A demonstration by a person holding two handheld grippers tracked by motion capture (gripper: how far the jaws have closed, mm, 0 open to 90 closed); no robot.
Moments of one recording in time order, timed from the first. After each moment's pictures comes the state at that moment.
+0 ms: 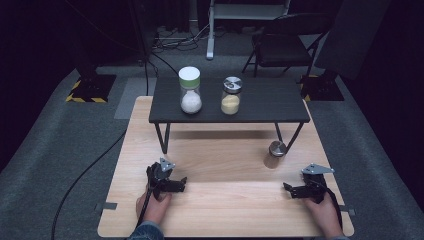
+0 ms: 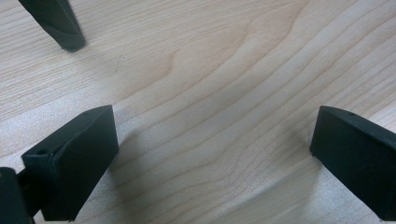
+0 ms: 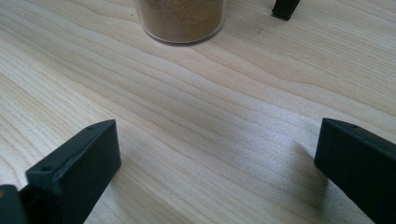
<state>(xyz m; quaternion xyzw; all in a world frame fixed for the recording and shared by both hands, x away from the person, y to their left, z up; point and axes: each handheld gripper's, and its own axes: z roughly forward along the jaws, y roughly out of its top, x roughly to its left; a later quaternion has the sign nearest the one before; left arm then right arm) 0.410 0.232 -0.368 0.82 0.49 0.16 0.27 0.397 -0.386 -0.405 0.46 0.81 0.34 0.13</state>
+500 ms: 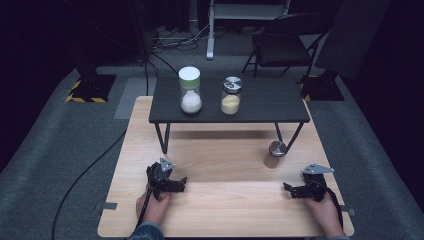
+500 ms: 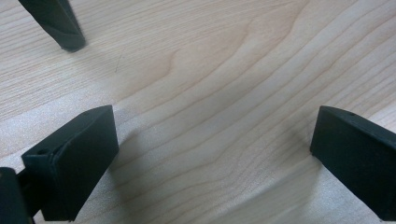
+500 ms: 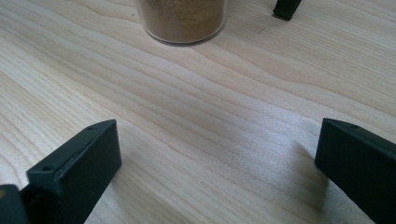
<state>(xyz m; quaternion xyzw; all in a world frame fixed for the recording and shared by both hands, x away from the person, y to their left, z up) 0.410 0.232 -0.368 0.82 0.49 0.16 0.27 0.398 -0.386 -0.405 0.46 0.81 0.34 0.13</state>
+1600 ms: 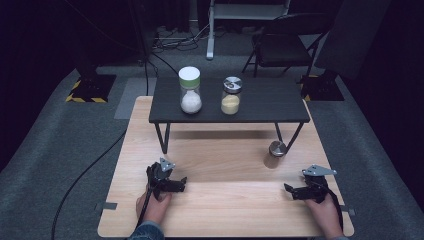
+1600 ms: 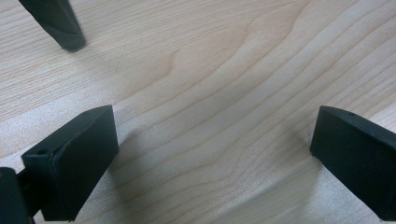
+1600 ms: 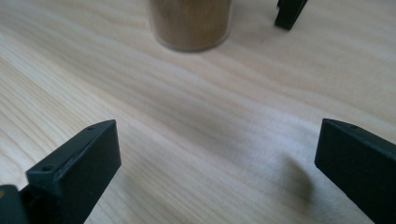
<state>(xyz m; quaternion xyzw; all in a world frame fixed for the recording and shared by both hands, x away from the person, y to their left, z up) 0.410 0.232 -0.368 0.81 0.49 0.16 0.27 0.388 -0.392 -0.402 0.45 0.80 0.36 0.14</state>
